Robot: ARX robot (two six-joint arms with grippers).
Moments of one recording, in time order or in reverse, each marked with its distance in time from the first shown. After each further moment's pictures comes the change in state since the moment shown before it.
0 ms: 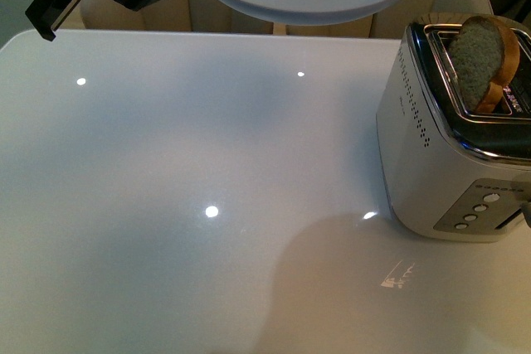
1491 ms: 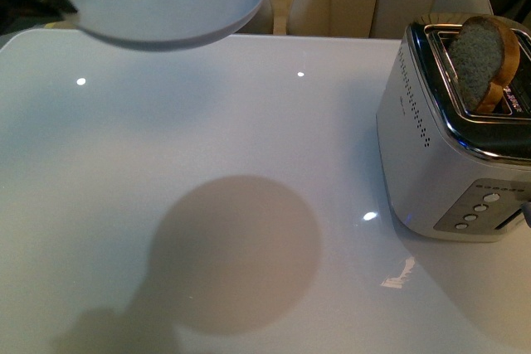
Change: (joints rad) left arm 0.351 0.051 -0.055 -0.004 0.147 0.203; right arm 0.000 -0.002 0.000 0.000 0.000 0.001
